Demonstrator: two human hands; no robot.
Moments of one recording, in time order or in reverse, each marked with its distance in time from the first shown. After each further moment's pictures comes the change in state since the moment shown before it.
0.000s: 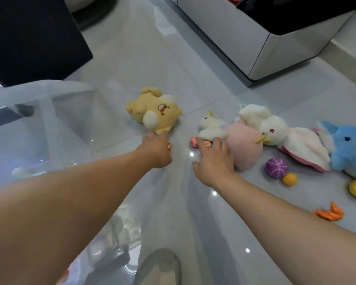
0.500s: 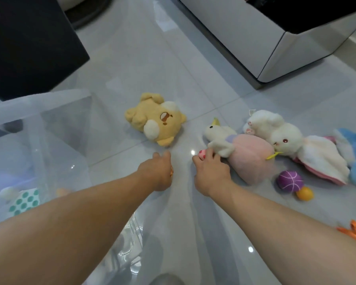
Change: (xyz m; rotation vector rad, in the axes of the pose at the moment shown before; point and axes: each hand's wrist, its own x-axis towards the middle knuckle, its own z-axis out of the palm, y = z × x) left_hand 0.030 -0.017 0.027 0.150 -0.083 0.056; right_hand 0.055 -0.006 0.050 -0.285 -0.142 -0.131
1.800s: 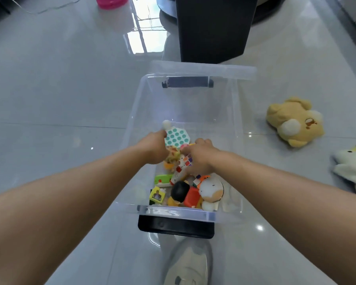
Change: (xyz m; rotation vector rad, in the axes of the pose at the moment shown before) left_hand -0.265 -0.272 0.019 -0.503 0.217 -0.533; right_hand -0.119 -0.321 -0.111 -0.006 -0.309 -0.731
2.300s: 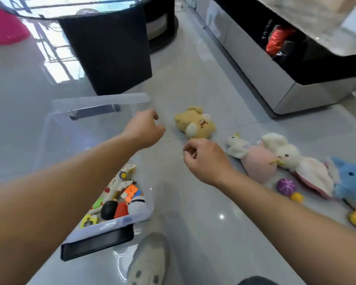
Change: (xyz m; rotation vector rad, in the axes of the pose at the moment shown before) left_hand -0.045 0.224 -0.027 -0.131 0.231 0.395; right_hand -0.211 0.129 -0.018 0.460 0.749 0.262
